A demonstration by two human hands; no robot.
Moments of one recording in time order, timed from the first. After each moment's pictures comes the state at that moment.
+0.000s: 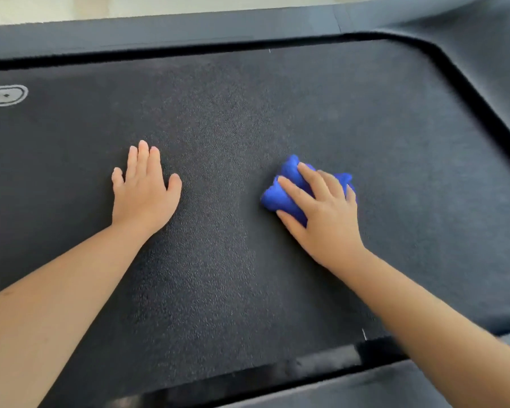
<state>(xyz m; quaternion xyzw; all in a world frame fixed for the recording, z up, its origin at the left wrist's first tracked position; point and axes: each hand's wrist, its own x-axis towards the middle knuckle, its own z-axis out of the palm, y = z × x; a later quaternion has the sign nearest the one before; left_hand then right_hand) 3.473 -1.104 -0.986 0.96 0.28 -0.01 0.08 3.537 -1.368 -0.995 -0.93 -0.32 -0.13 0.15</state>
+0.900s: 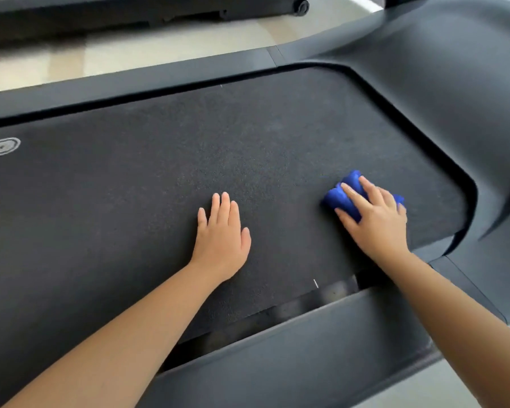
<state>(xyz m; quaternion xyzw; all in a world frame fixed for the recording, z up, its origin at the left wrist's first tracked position) 3.438 -1.256 -0.976 1.00 0.05 -0.07 0.03 3.516 -1.506 -0.988 -0.98 -0.11 -0.12 0.13</state>
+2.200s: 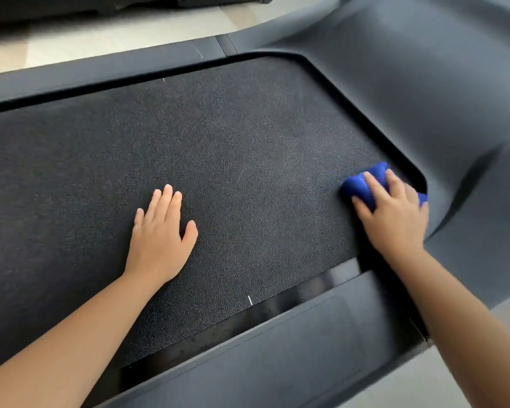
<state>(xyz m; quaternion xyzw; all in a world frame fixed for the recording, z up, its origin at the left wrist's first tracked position) 3.467 -1.273 -0.987 0.99 0.10 0.01 0.12 3.549 -1.603 -0.984 -0.99 0.02 -0.09 0.08</state>
